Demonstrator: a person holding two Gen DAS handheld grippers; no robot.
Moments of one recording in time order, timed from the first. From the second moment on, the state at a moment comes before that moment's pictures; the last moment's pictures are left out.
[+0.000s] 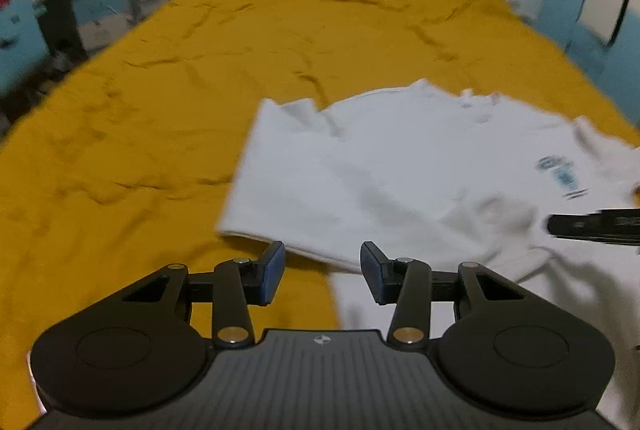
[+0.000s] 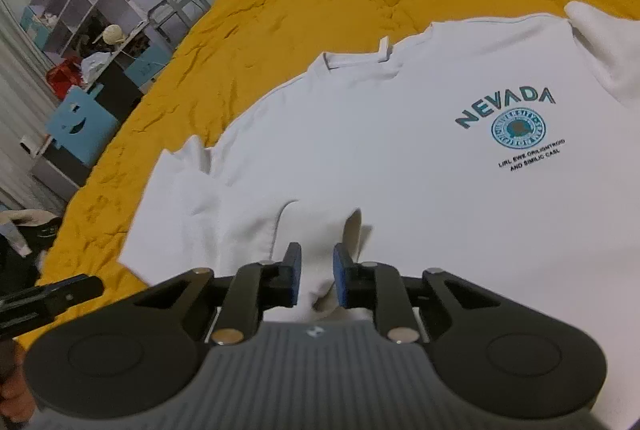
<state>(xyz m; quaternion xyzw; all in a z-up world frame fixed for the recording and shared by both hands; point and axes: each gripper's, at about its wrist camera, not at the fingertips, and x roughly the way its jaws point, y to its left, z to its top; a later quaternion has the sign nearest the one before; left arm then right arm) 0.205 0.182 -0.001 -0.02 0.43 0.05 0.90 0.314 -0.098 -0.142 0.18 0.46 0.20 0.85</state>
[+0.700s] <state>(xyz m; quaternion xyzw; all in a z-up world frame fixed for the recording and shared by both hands) 0.222 0.113 -0.041 -0.07 0.42 -0.05 0.90 0.252 -0.101 -0.157 0.12 0.48 0.25 0.83</state>
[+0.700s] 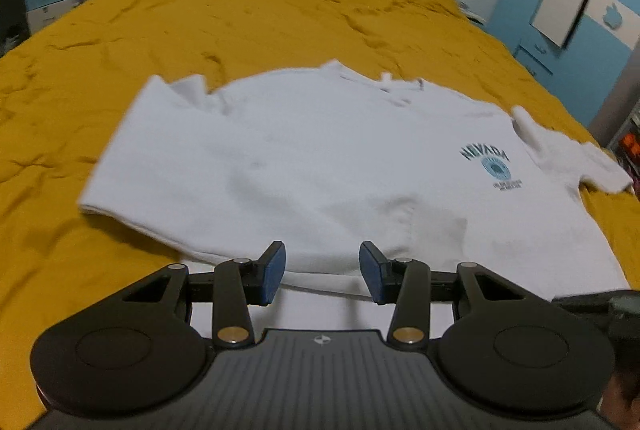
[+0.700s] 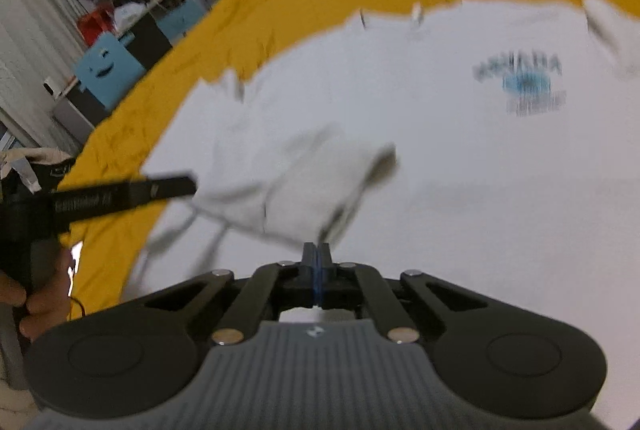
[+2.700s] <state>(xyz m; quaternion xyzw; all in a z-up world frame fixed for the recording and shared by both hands) 0.260 0.201 -0.100 -0.16 0.44 0.09 0.88 0.448 -0.287 -0.118 0.25 0.42 0.07 0.87</state>
